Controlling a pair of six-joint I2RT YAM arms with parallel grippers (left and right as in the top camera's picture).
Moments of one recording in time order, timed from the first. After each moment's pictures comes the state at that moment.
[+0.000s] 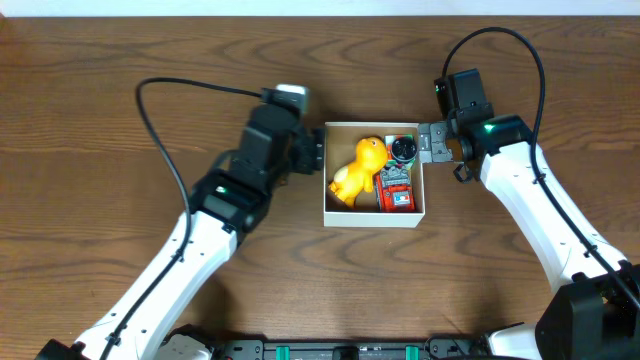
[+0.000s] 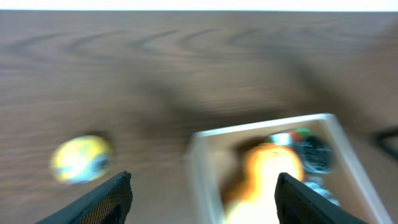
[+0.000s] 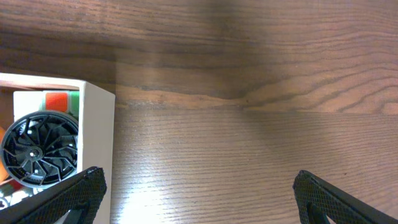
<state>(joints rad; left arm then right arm) -0.47 1.32 1.00 -0.30 -0.06 -0.30 0.27 1.60 1.25 -0.78 0.33 0.18</state>
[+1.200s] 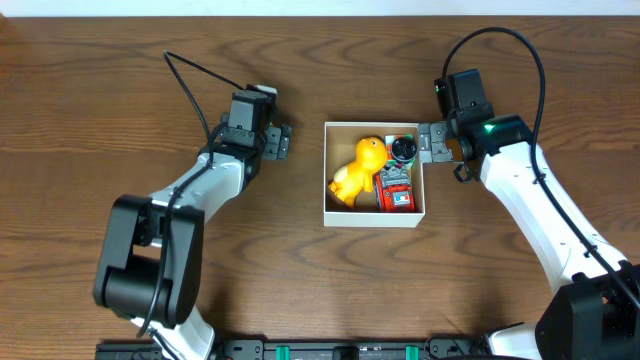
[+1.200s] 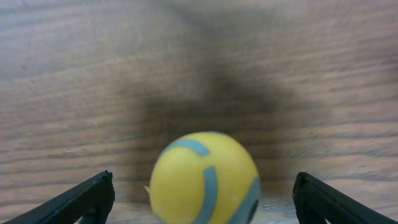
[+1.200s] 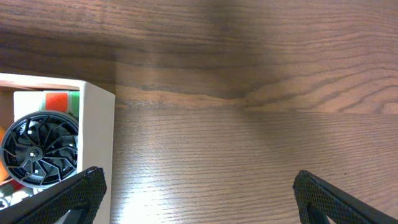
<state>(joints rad) -0.24 1.83 1.00 -0.03 -0.12 0.02 0.27 1.60 1.25 -0.78 0.33 0.18</state>
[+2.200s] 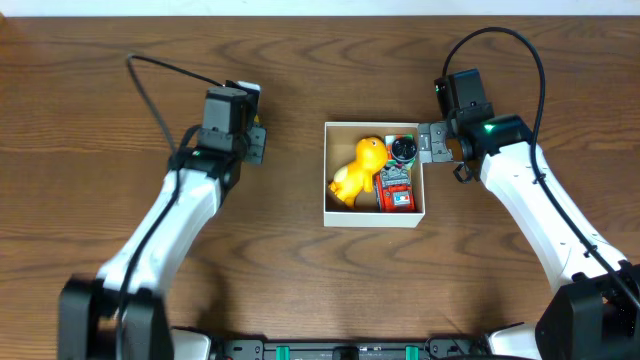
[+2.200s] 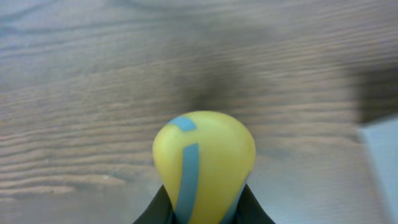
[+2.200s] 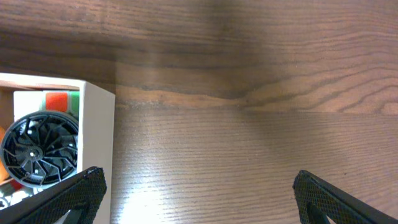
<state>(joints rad) -0.22 1.49 1.00 -0.34 -0.08 0.03 0.27 1.60 1.25 -0.78 0.33 0.18</state>
